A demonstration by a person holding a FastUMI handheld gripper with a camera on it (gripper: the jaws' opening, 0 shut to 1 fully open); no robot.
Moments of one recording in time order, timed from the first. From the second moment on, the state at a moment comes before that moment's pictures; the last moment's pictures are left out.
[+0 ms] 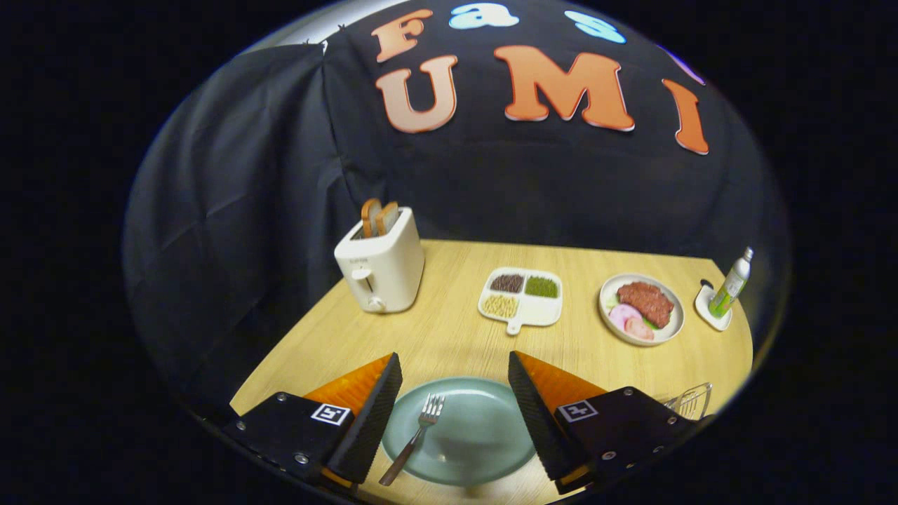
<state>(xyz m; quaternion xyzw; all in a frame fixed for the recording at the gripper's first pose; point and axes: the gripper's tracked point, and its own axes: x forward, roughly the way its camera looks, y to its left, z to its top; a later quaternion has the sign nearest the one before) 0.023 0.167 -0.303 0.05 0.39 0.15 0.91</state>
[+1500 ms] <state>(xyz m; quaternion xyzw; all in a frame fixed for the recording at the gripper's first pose) -0.084 0.202 -0.438 -0.04 0.72 0.12 0.69</state>
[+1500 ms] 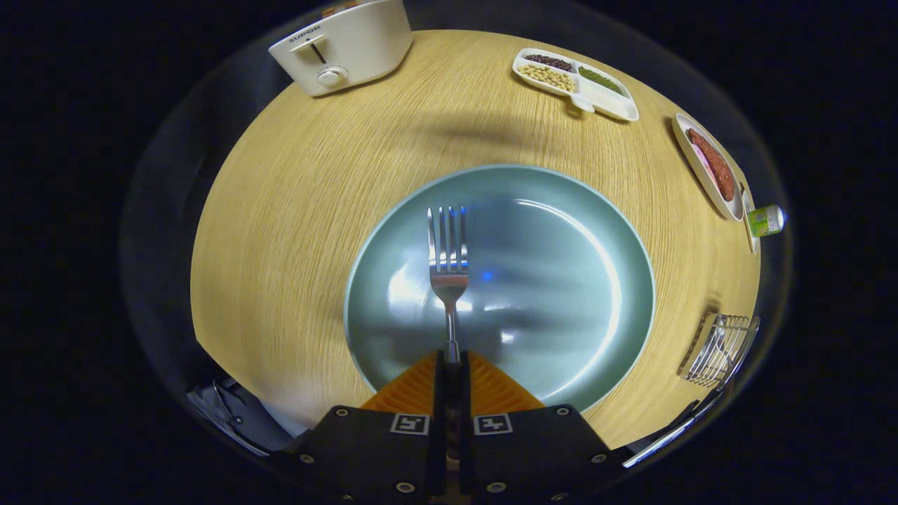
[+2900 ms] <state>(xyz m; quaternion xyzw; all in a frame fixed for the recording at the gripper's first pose) -0.080 0.000 -0.327 0.13 0.60 -0.06 0.79</state>
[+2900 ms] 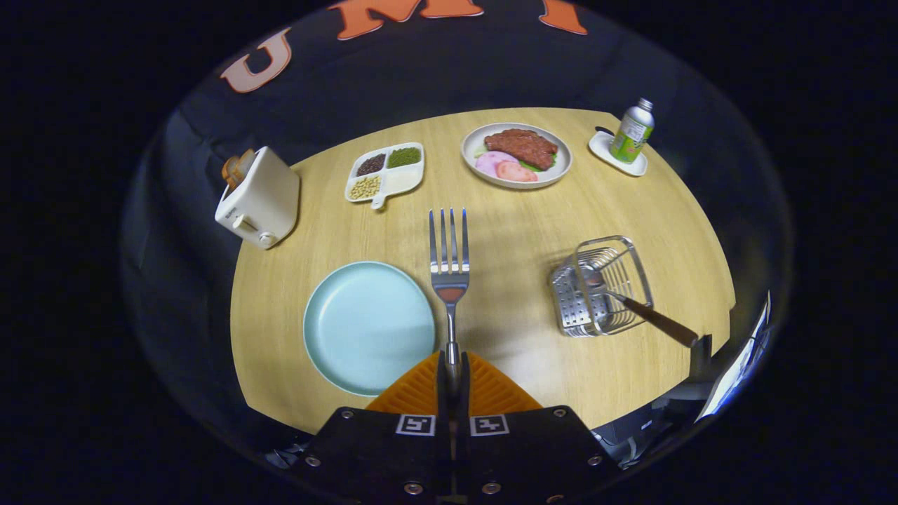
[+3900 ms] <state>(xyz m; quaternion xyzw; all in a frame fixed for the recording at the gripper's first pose) -0.125 -0.114 -0.368 0.12 0.65 -0.09 0.75</state>
